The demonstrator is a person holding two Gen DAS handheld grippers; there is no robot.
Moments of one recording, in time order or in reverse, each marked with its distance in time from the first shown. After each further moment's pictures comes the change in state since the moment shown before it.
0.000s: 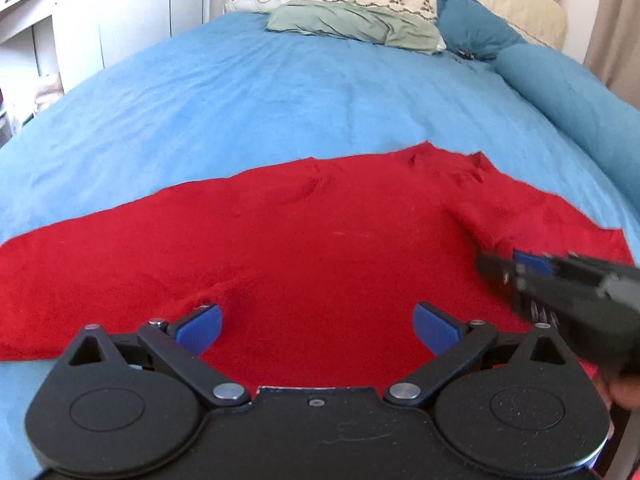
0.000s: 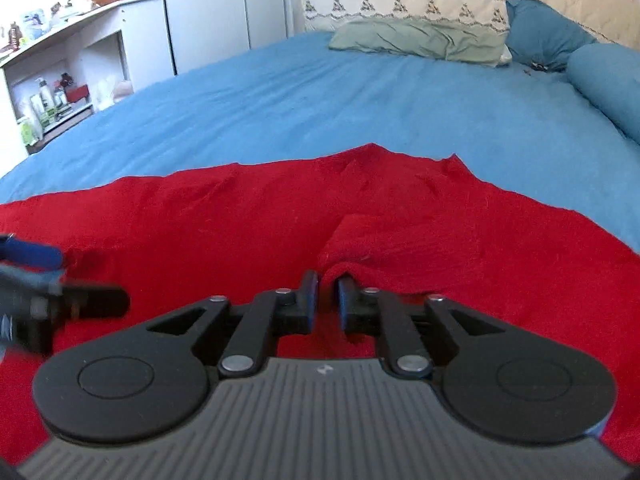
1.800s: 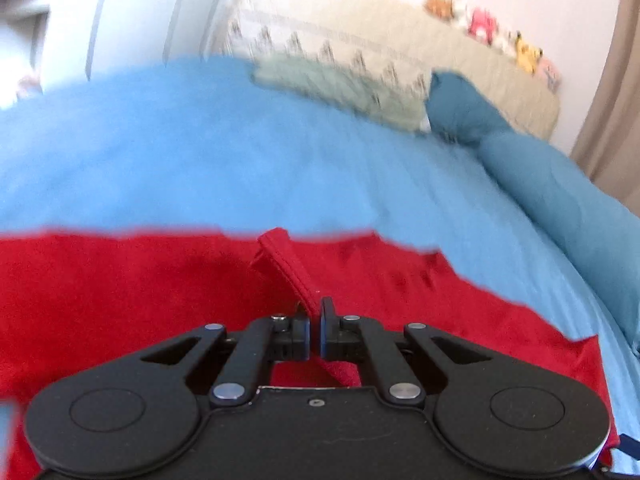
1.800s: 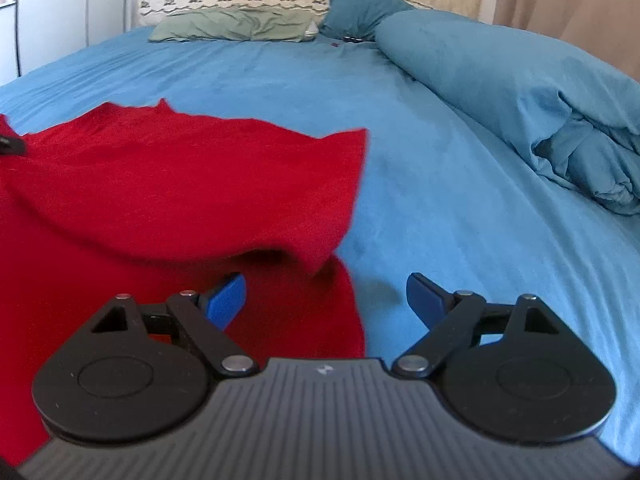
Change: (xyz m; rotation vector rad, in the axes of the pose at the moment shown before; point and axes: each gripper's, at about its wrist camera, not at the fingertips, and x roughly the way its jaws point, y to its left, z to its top) left arm 0.053 -0.047 0.027 -0.160 -0.263 -0.087; right arm -0.102 -0.146 -0.074 0.148 0.046 -0.496
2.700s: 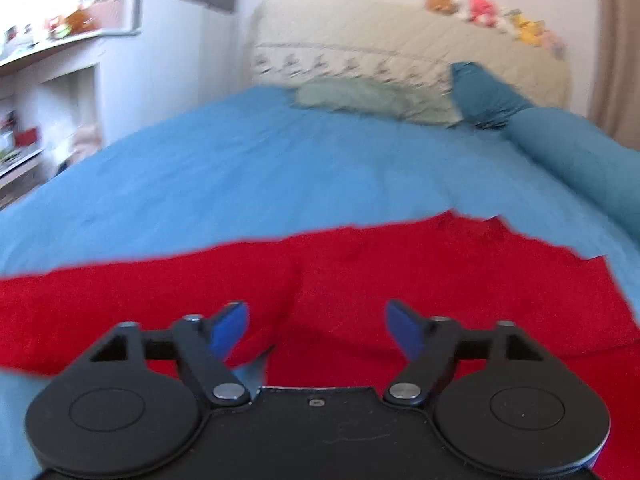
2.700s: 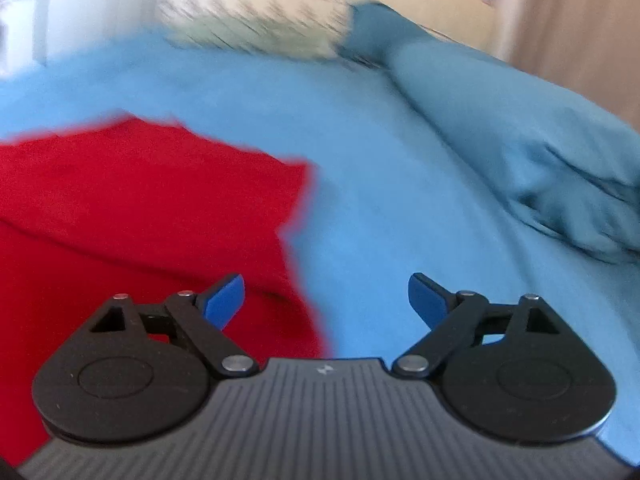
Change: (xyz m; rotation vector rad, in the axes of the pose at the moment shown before) left arm -0.093 0.070 -0.018 0.178 -0.006 0.097; right arm -0.050 0.004 0.018 -0.083 -0.066 0.147
